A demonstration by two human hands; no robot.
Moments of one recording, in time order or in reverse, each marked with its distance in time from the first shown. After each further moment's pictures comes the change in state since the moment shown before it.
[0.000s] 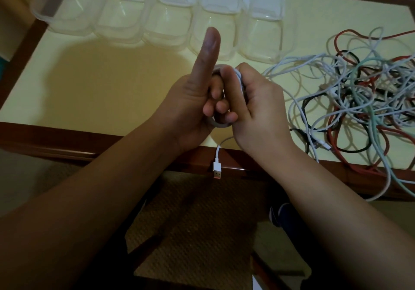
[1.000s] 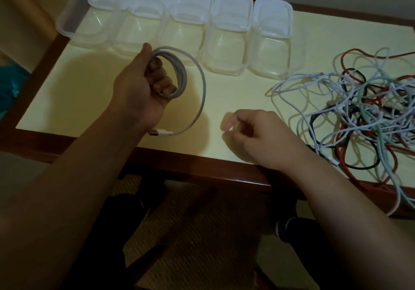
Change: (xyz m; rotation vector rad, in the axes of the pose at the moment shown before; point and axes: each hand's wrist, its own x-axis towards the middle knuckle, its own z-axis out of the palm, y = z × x) left_hand 0.021 0.036 -0.093 -0.279 0.405 0.214; right_hand 0.010 0.030 -0.019 -0.351 -0.427 0.172
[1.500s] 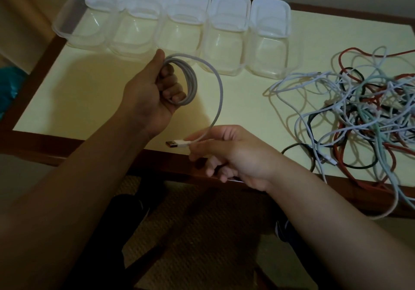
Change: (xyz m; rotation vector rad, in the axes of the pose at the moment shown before) left_hand -0.004 -0.015 0.010 0.019 -0.054 -0.063; right_hand -0.010 -0.032 0.028 0.864 -0.373 0.255
